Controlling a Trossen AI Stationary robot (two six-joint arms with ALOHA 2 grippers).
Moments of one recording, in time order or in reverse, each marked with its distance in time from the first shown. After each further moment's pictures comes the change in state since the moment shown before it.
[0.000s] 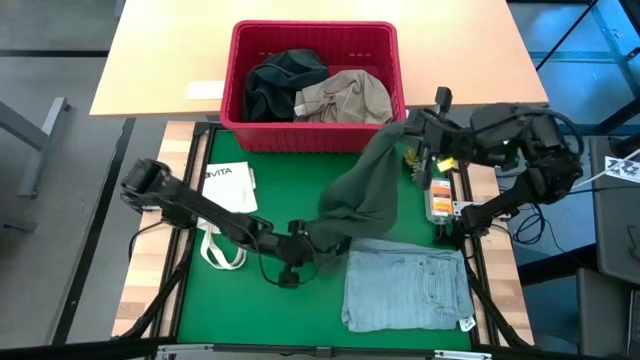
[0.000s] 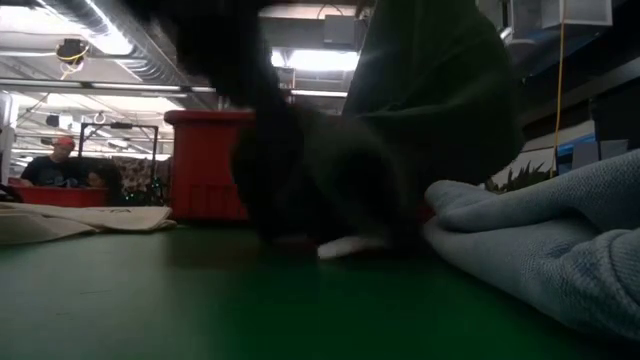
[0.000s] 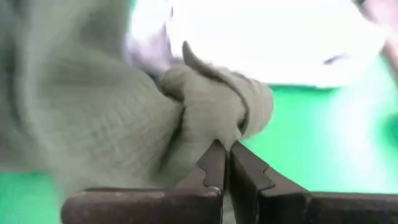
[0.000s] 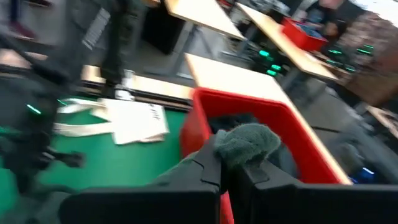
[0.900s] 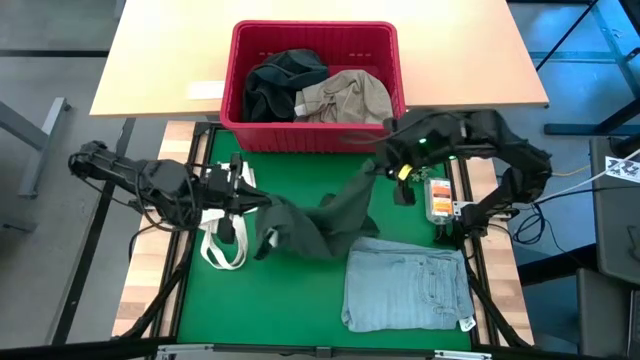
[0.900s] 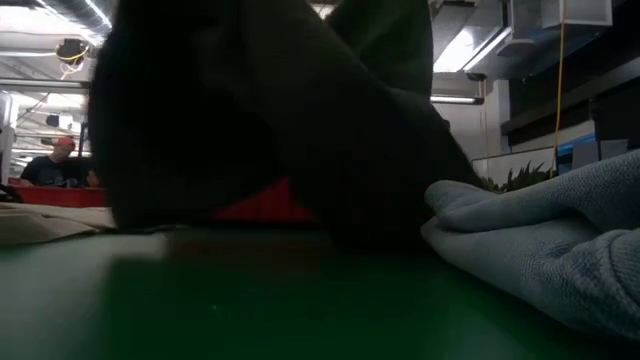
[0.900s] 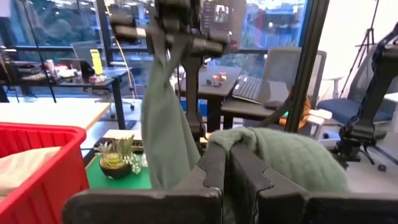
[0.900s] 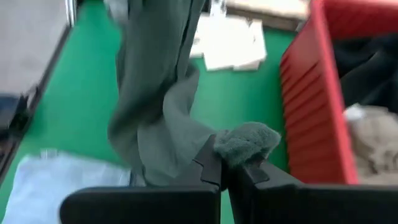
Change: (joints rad) left arm -0.001 -0.672 0.094 -0.043 -0.200 0.161; right arm -0.145 0.167 0.001 -0.278 -0.504 0.079
